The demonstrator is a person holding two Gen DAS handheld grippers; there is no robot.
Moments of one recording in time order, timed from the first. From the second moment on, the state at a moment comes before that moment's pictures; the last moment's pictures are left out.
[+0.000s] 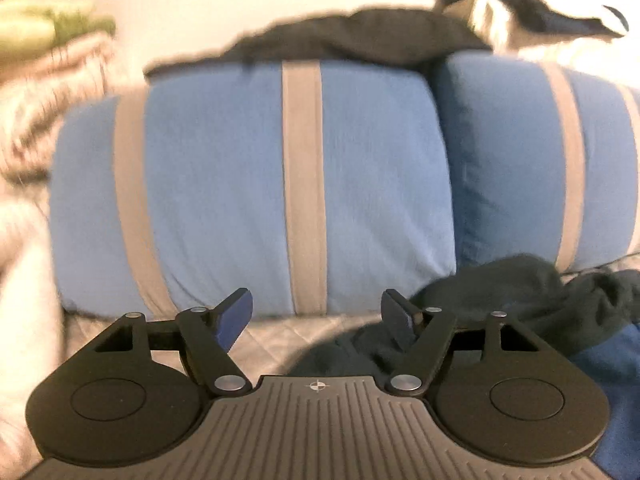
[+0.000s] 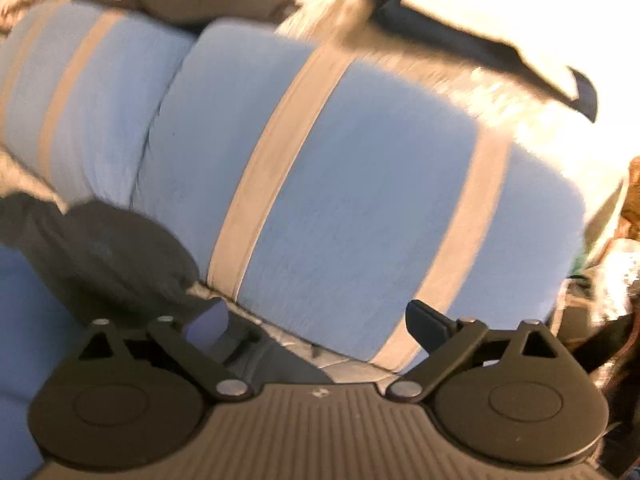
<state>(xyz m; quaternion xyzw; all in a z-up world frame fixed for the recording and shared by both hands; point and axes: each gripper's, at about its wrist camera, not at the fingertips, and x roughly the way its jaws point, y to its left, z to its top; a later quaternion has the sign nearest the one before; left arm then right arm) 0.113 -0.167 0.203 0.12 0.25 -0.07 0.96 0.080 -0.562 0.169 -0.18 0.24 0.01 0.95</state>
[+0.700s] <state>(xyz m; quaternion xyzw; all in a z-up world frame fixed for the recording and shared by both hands) -0.006 -0.086 0.334 0.03 0.15 -0.06 0.99 -0.051 -0.576 0.368 -0.08 0.08 0.00 0.99</state>
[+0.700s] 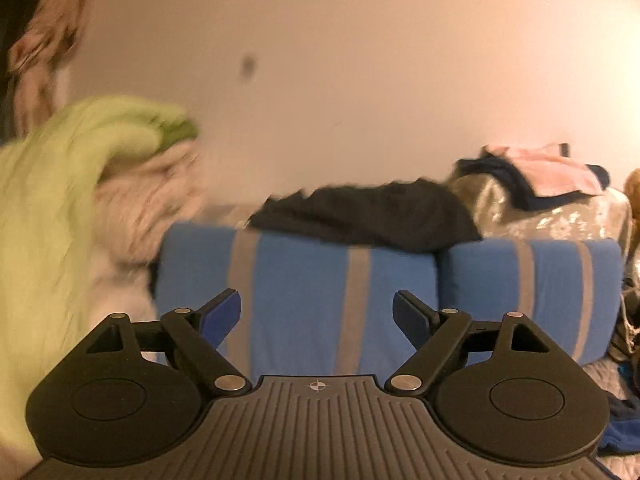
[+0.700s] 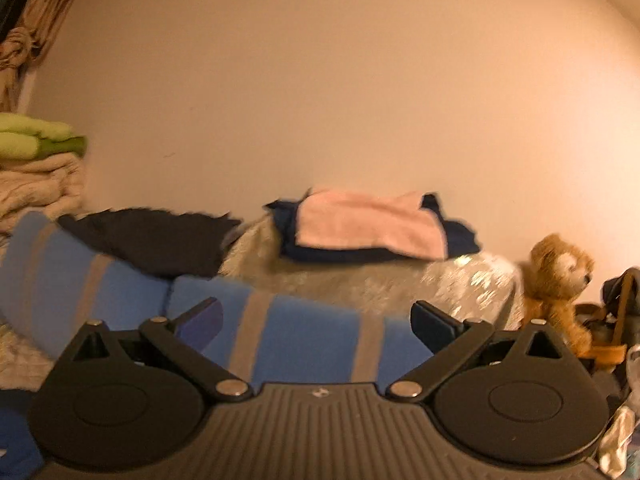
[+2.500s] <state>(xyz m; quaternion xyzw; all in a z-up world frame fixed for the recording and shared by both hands) -0.148 0.259 0.020 -0.53 0.13 0.27 0.79 -0.027 -0.420 0.106 0.07 0.25 0.15 0.95</state>
